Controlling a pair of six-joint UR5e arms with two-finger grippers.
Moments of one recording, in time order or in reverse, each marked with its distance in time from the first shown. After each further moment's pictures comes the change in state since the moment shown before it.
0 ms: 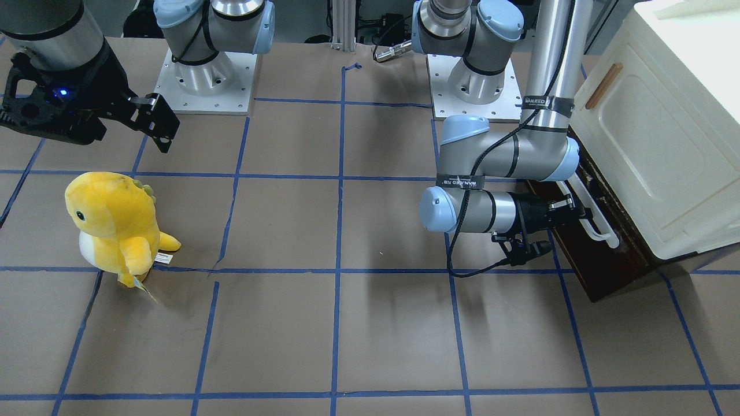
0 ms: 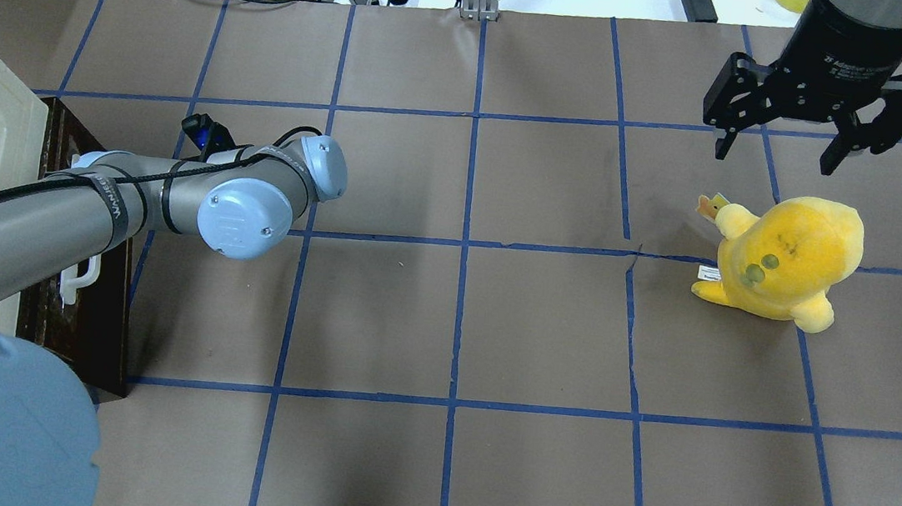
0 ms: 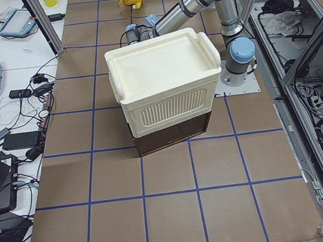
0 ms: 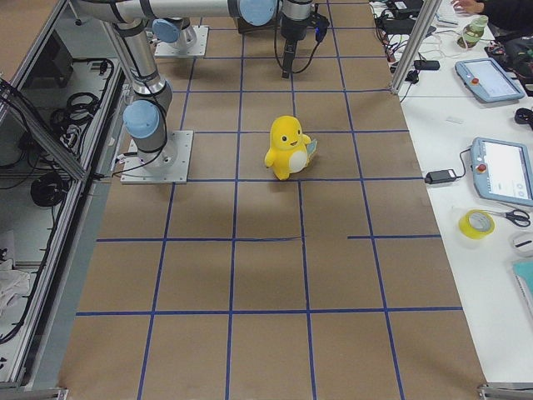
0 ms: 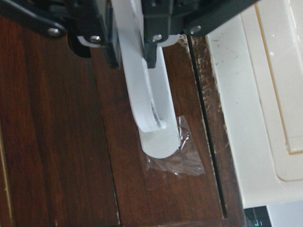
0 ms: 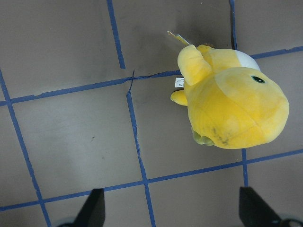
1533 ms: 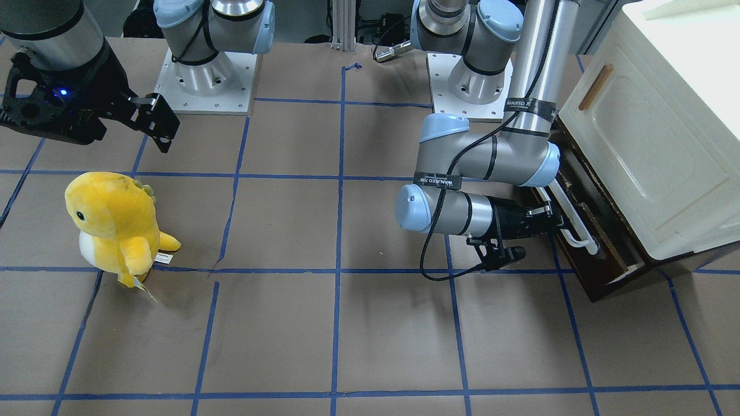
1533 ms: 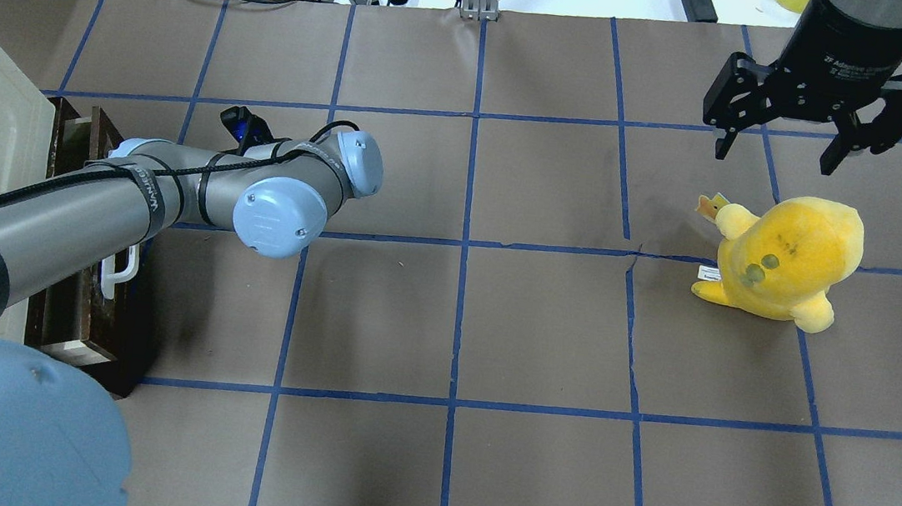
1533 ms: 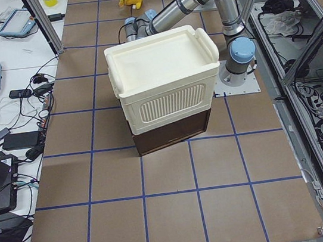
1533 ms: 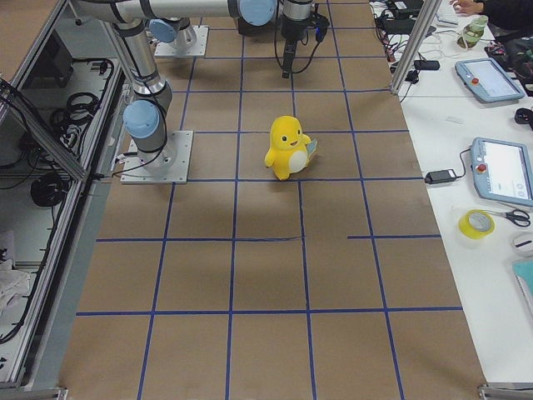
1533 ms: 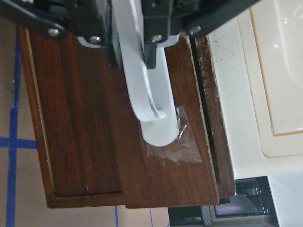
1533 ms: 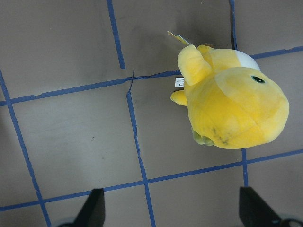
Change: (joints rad) left arm -0.073 -0.024 0.052 0.010 -0.047 0.009; right arm 0.000 0.000 0.000 0.000 0.000 0.000
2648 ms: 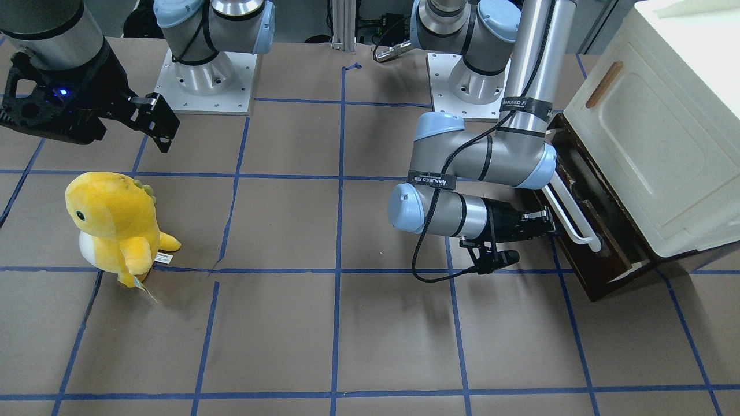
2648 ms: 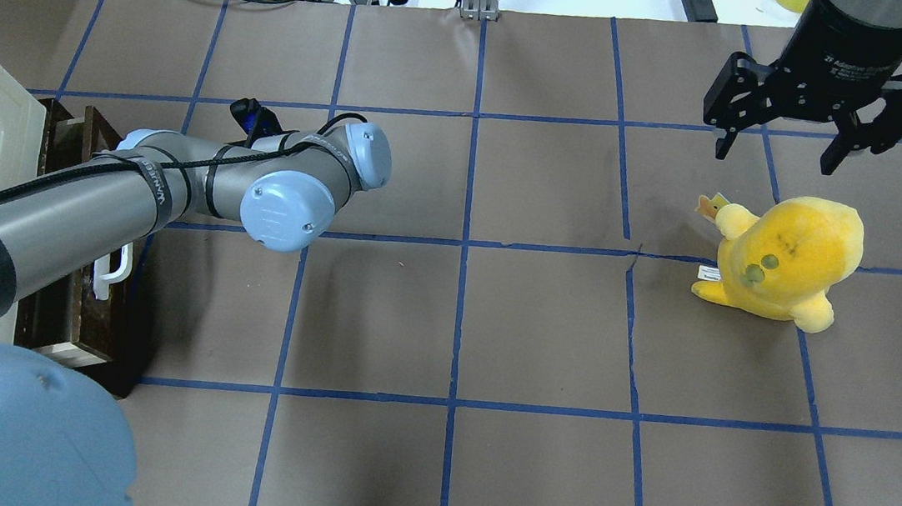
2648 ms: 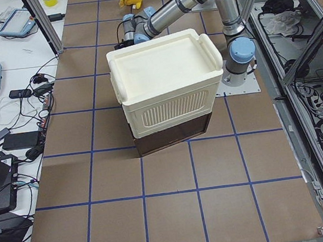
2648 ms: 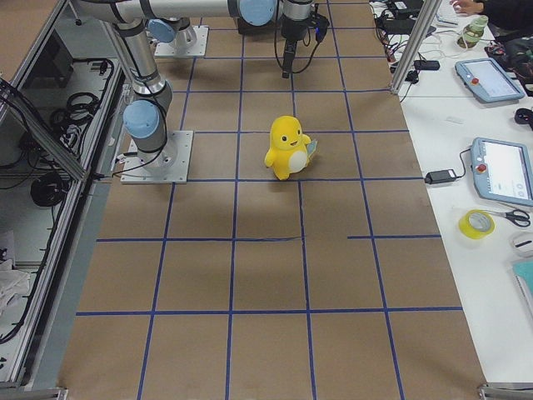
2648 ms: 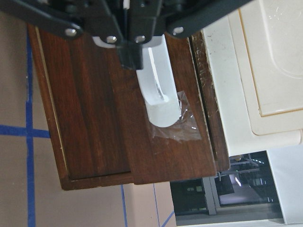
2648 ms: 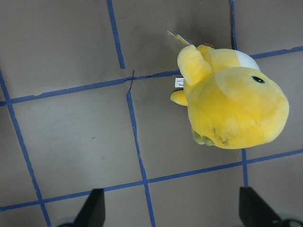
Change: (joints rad) left arm -0.020 -0.002 0.034 -0.003 -0.020 0.043; right arm -0.001 0.000 0.000 0.000 0.000 0.000
